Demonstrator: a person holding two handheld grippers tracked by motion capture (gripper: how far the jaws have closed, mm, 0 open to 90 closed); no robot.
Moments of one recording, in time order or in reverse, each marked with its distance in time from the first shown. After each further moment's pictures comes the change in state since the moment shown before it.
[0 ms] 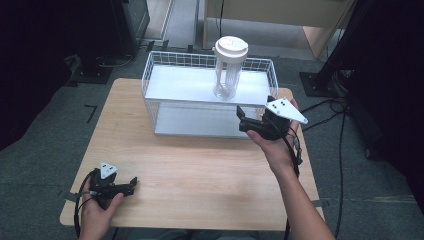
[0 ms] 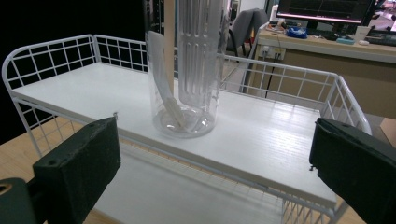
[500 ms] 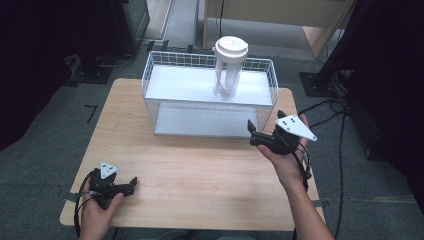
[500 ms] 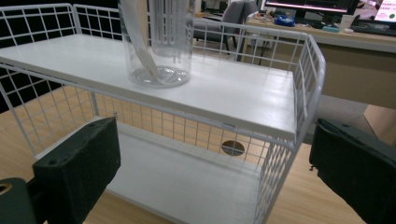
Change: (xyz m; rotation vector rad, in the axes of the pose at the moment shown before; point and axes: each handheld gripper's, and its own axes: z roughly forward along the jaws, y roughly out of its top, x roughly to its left) left arm 0.000 0.000 0.000 0.002 -0.001 0.000; right arm -0.020 -0.038 -0.022 0.030 -0.042 -0.004
